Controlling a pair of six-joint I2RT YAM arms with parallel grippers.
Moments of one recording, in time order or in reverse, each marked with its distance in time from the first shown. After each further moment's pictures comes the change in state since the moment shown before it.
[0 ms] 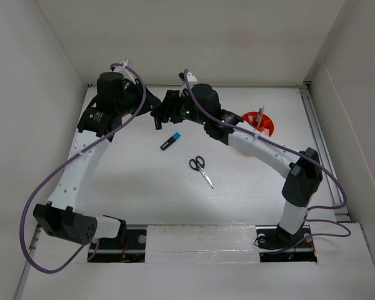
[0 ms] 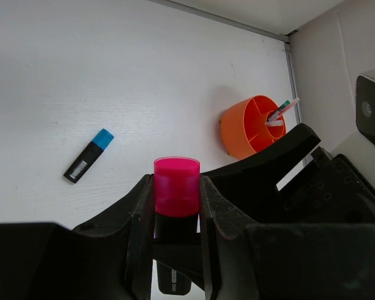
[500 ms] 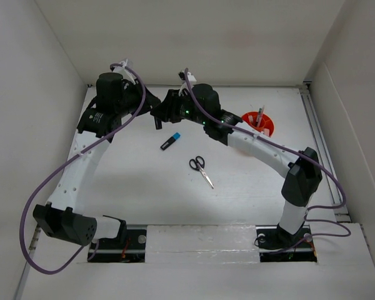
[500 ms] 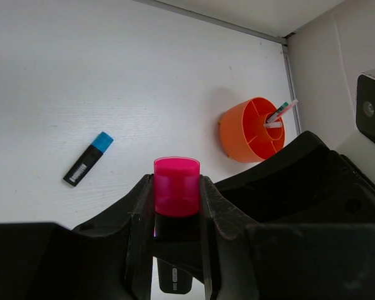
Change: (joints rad) left arm 0.001 -0.004 -0.010 0.017 0.009 0.001; right arm 0.000 0.008 -0.004 0.054 -0.024 0.031
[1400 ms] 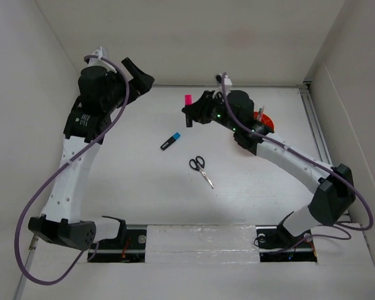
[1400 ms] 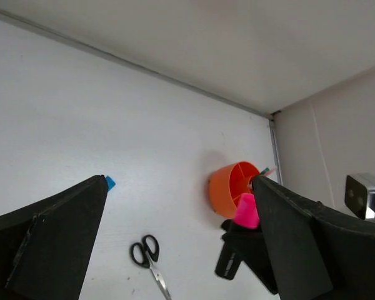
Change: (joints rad) left arm 0.031 -0.035 0.087 0.016 -0.136 -0.093; right arm -0.105 -0.253 -0.339 0.117 0.010 -0.012
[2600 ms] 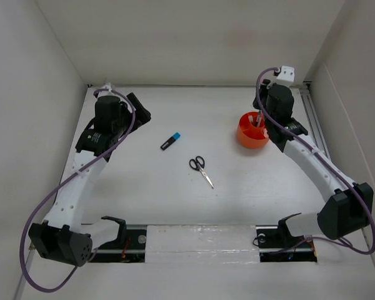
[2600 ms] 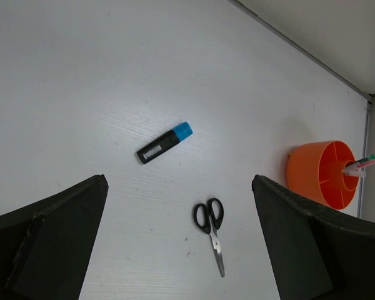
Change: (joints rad) left arm 0.008 -0.142 -0.379 0.001 -0.169 -0.003; right arm -0.379 -0.199 -0.148 -0.092 0.593 -0.412
